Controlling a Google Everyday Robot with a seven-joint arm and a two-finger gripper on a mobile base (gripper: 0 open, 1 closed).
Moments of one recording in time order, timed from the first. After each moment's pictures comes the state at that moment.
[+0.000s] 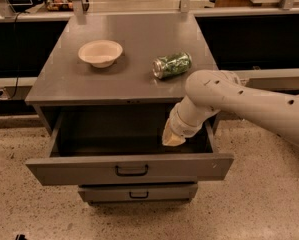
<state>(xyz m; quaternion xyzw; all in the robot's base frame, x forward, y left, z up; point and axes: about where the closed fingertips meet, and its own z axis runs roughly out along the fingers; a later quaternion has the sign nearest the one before) 0.560 -0.067 0.673 -0.73 0.66 0.06 0.18</state>
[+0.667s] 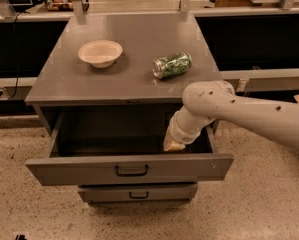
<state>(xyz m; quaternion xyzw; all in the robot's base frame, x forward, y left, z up) 0.564 -0.075 0.635 -0.72 0.67 0.05 0.17</state>
